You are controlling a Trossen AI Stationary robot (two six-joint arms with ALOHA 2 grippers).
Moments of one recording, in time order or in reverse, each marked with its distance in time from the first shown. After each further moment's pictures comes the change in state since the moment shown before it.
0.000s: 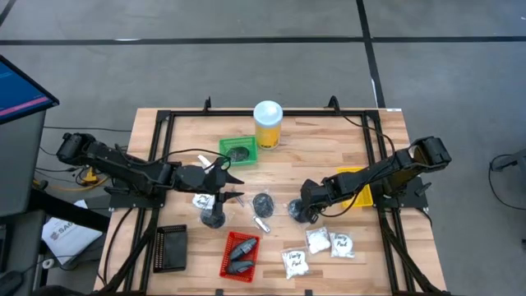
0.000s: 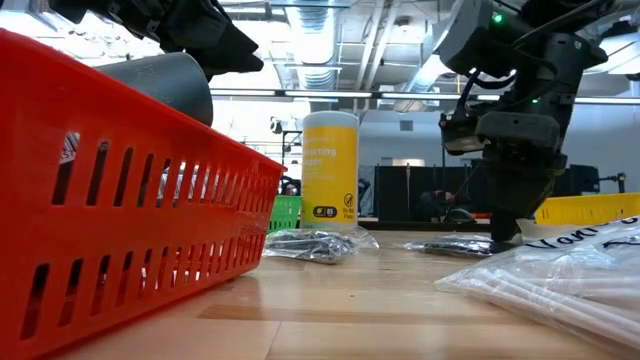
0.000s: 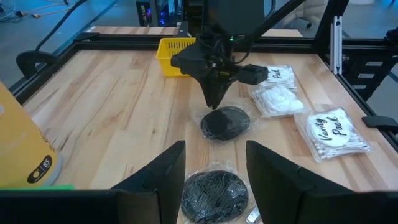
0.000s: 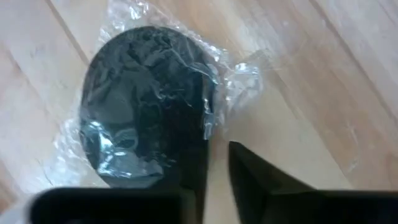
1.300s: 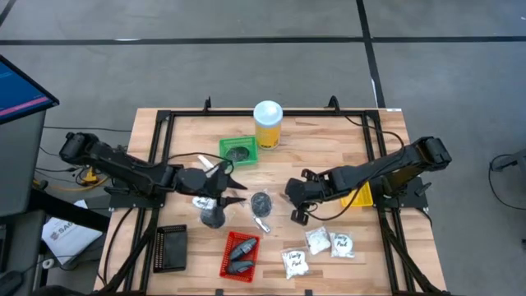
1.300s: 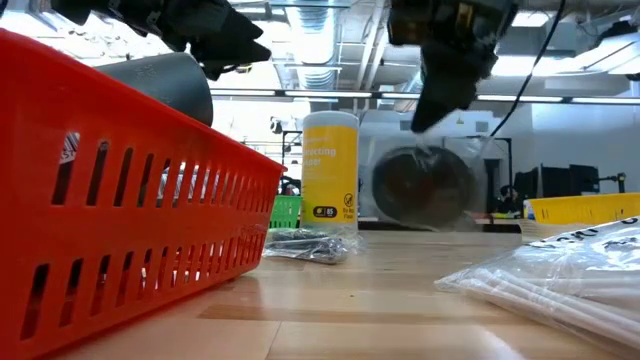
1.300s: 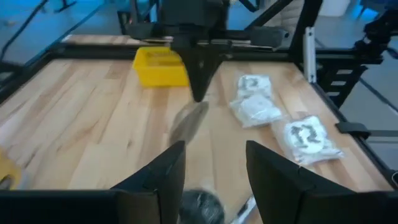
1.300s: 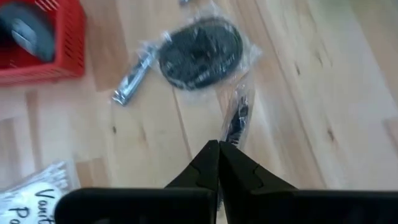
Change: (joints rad) left arm -0.033 0.066 0.000 0.118 0.052 -0.002; right arm 0.025 0.000 0.374 -0.173 0.098 -0.325
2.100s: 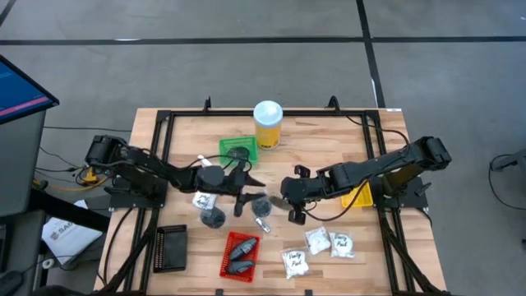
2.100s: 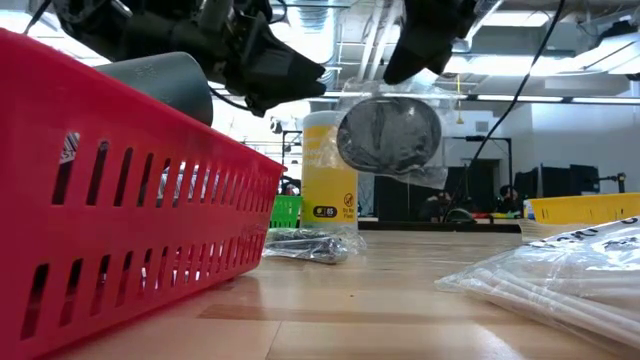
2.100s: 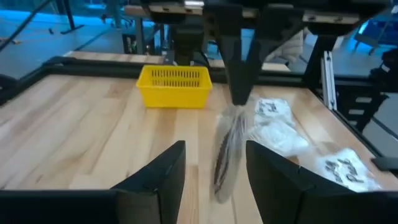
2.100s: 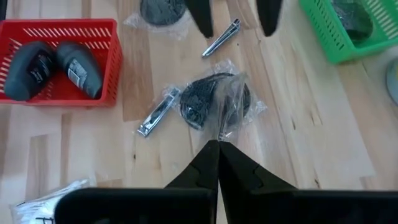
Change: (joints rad) left arm 0.124 0.322 -0.001 0.443 0.107 0.011; right arm 0.003 0.000 0.128 -0.024 0.020 -0.123
